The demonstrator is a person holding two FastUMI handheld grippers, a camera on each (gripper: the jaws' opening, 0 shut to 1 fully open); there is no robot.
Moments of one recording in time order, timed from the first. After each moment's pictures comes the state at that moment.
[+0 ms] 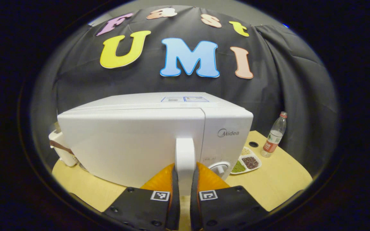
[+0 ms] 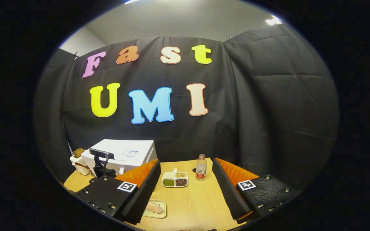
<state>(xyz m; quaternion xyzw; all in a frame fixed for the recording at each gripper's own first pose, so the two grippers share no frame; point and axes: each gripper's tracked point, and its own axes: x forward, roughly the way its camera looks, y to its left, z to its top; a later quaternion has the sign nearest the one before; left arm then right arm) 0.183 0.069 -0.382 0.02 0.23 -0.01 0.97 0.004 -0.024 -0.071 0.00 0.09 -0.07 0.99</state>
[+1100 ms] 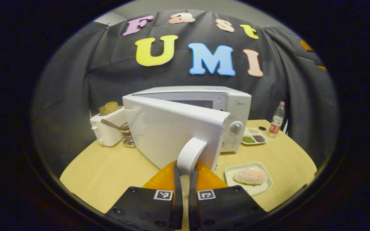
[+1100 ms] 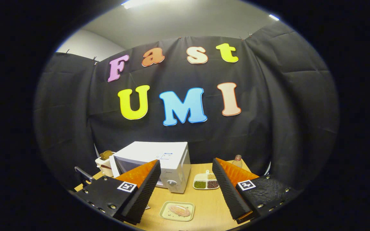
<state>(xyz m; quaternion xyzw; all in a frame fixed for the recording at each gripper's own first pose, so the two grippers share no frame) -0.031 0.174 -0.354 0.03 0.25 0.09 0.96 0.022 0.078 -0.076 0.02 0.08 0.08 0.99</state>
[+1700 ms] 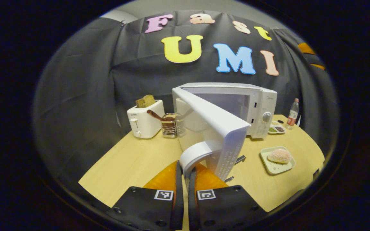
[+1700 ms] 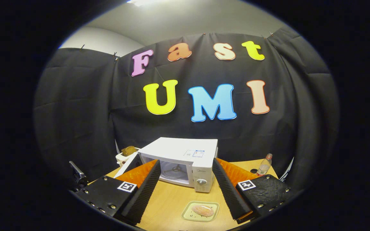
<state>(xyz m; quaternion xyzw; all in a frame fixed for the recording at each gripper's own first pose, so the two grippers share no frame) -0.114 0.300 -0.343 0.04 0.26 0.12 0.96 0.017 0.174 -0.087 0.00 0.09 0.16 0.98</state>
